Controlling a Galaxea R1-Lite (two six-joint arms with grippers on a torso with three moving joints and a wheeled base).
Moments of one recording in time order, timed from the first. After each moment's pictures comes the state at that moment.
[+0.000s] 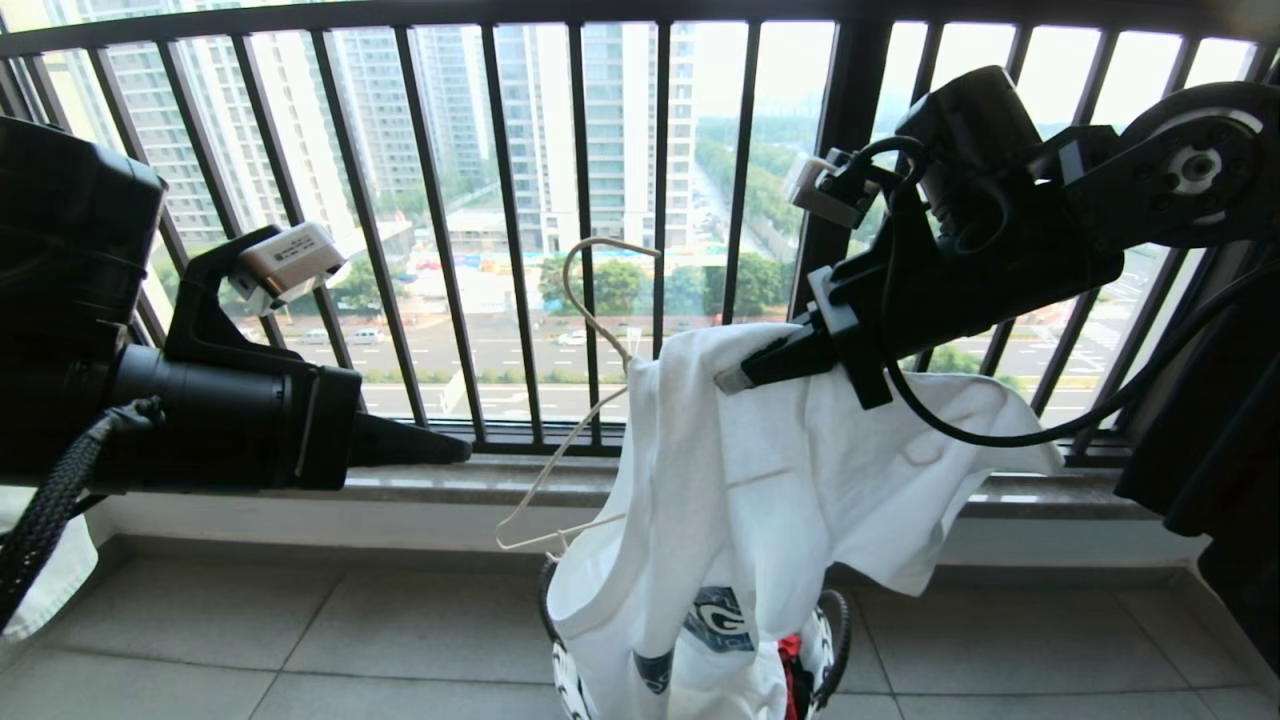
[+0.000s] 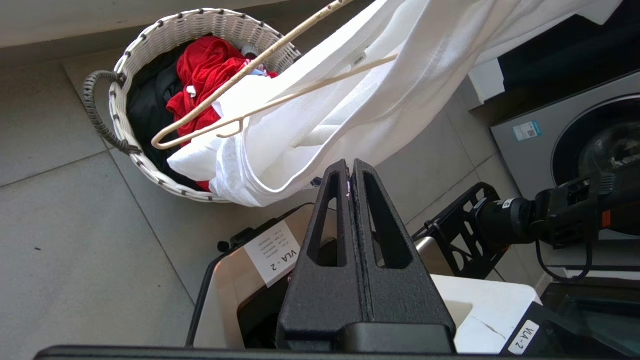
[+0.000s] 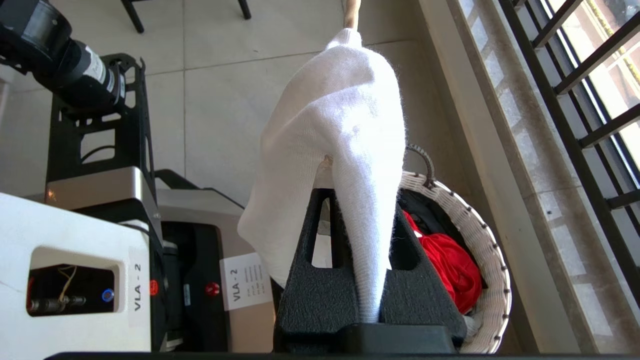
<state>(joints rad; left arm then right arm) -0.33 1.37 -1.16 0.35 -0.54 -0.25 0.43 1.90 -1.90 0.68 0.79 -0.52</state>
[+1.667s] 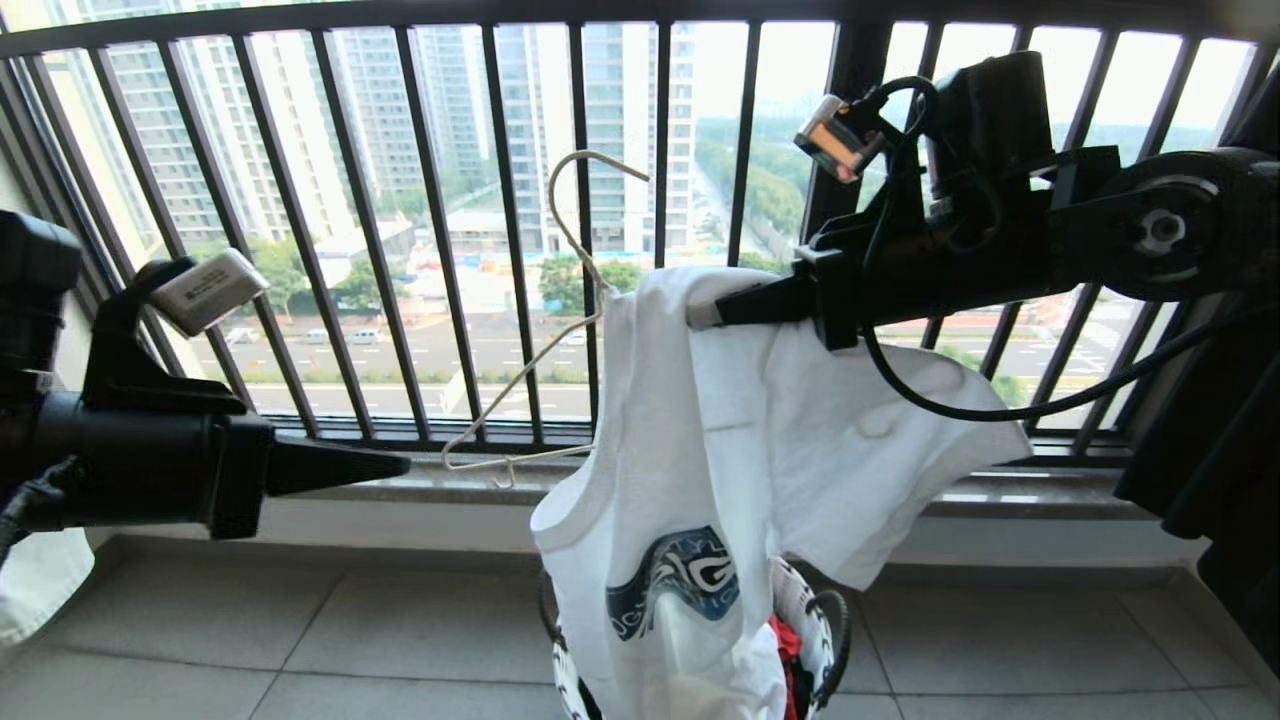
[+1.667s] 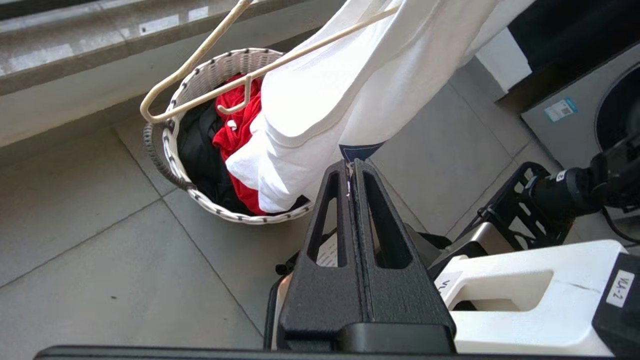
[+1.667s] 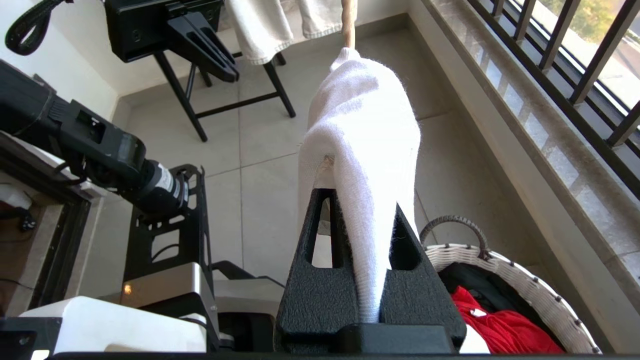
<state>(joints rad) -0.08 1.32 -1.00 0.26 -0.77 0.06 0.42 1.89 -1.74 0.23 0.93 -0.11</state>
